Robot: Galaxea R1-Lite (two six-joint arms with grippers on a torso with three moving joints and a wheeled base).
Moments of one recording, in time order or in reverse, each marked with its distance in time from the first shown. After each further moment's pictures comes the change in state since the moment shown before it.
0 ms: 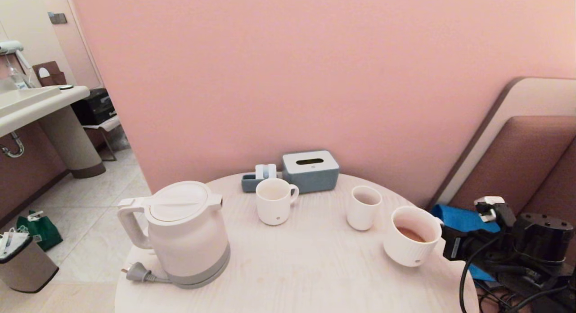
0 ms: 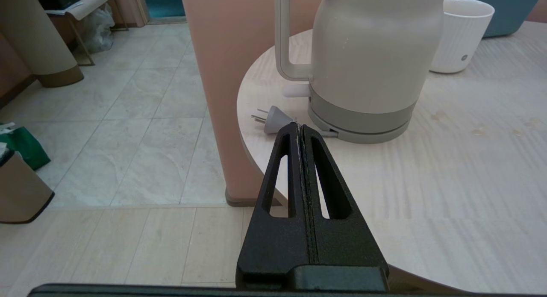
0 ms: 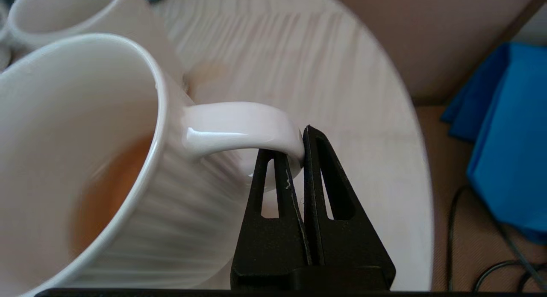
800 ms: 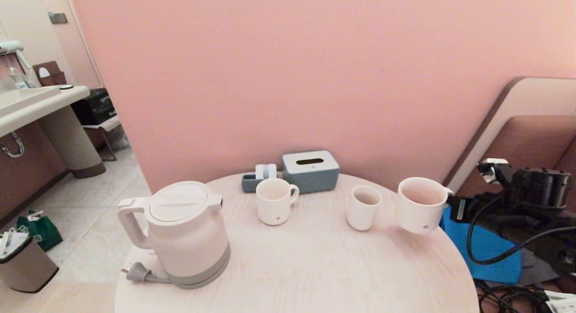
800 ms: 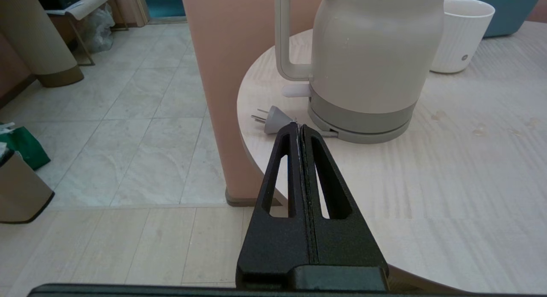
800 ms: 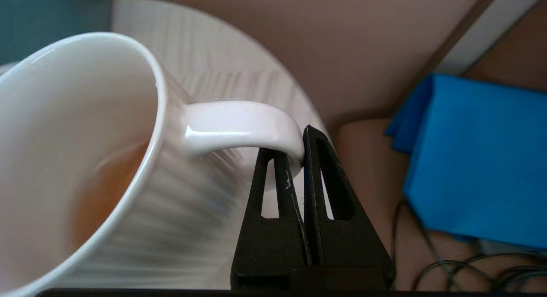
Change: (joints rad) left arm 0.000 0.000 0.000 0.000 0.000 0.001; right arm -0.054 -0.173 -0.394 0.625 -0.082 -0.045
